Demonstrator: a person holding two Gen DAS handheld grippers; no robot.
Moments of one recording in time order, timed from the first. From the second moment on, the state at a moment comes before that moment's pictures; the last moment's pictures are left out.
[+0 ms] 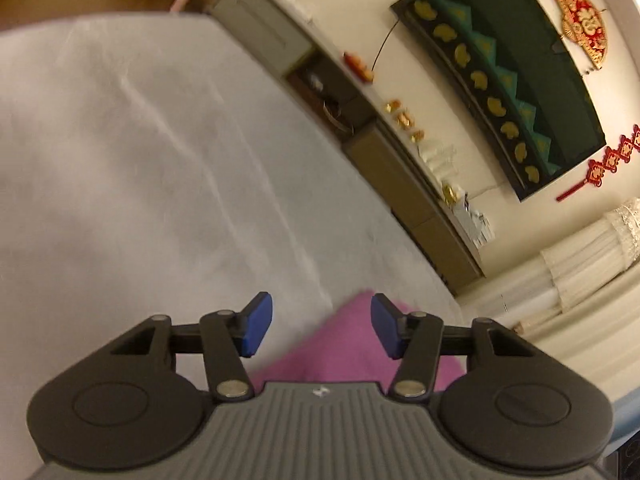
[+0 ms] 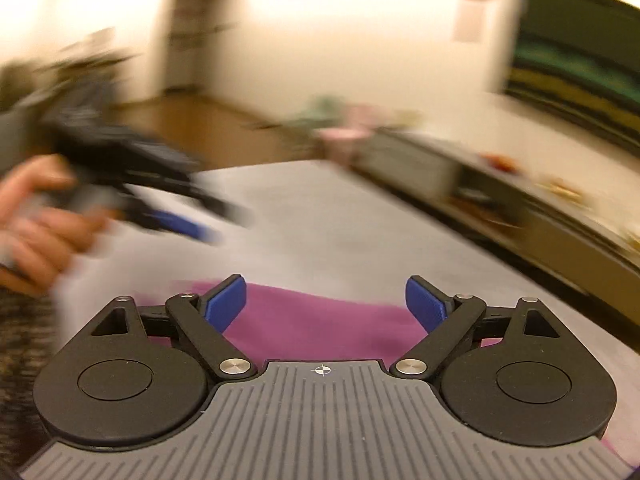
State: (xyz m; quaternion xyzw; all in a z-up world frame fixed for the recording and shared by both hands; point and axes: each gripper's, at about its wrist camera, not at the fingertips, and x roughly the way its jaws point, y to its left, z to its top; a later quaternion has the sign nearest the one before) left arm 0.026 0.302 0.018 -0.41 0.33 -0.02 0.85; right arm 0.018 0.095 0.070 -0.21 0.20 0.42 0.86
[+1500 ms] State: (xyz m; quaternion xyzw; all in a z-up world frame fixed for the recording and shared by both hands) left arm 0.085 0.363 0.156 -0.27 0.17 -0.10 0.94; right arm 0.059 -0.028 0.061 0.05 0.30 0.38 0.88
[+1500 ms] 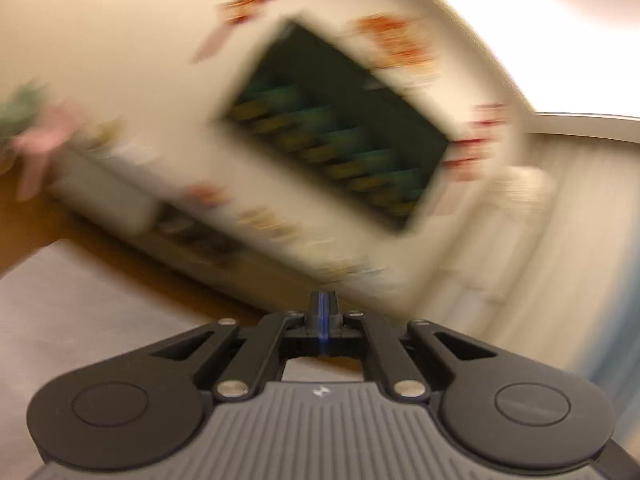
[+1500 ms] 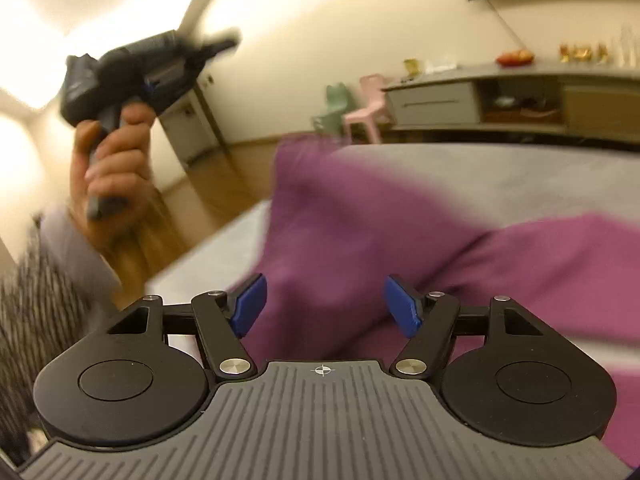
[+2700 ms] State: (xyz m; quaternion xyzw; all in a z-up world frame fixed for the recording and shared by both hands) left arm 0.064 0.385 0.051 -0.39 0.23 -0.05 0.89; right arm 0.122 -0.418 0.057 0.17 0.24 -0.15 0.94
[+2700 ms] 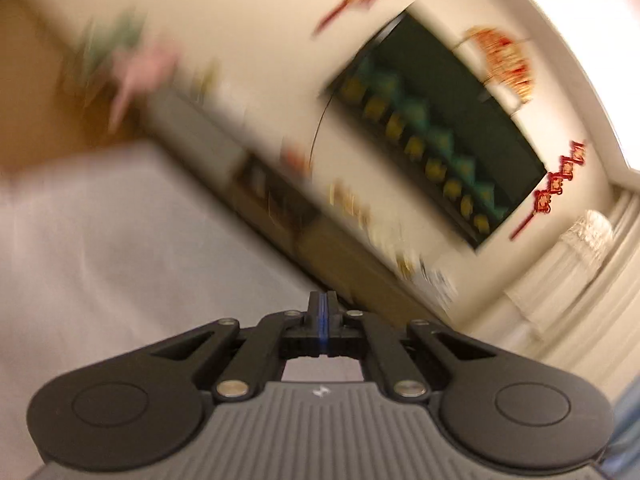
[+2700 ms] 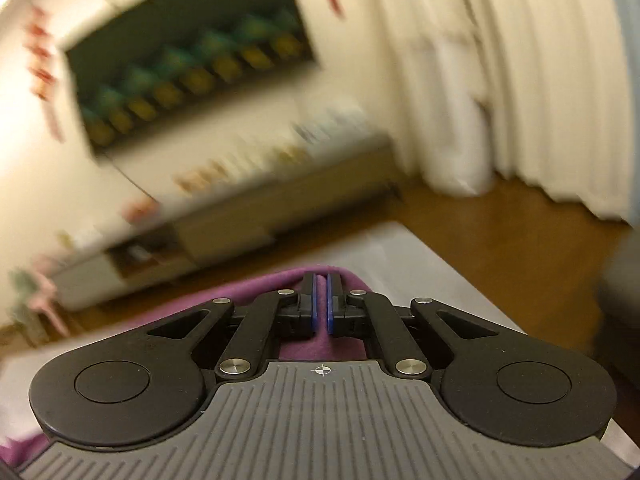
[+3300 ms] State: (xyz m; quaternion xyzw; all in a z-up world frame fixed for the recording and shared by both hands) left arm 0.146 0.278 0.000 -0.25 0.41 -0.07 0.87; right arm 0.183 -0.380 0.004 0.13 0.36 -0.11 0.92
